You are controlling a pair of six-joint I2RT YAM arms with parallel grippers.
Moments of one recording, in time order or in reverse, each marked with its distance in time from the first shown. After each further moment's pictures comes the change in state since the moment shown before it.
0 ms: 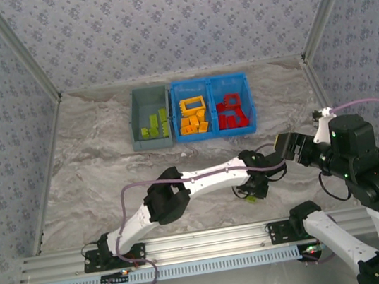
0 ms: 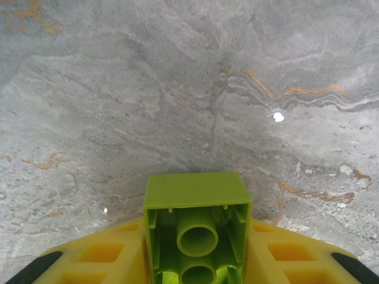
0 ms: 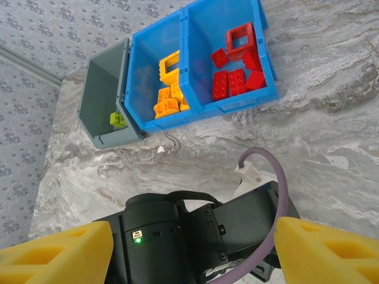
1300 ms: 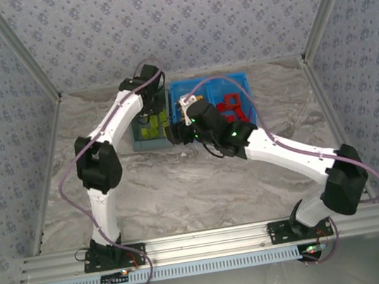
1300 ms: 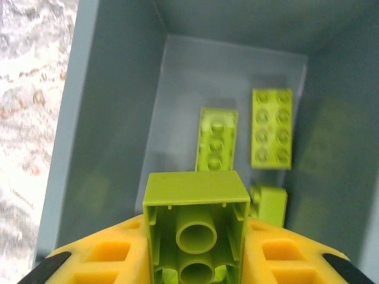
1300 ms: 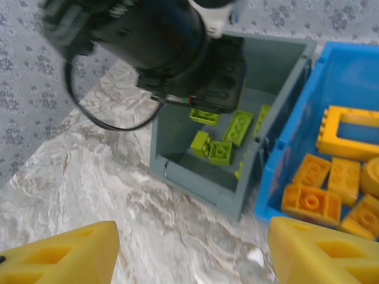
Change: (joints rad) left arm 0.861 -0.273 -0.084 0.016 -0.299 0.296; right arm 0.573 0.801 -0.161 1.119 0.234 -0.208
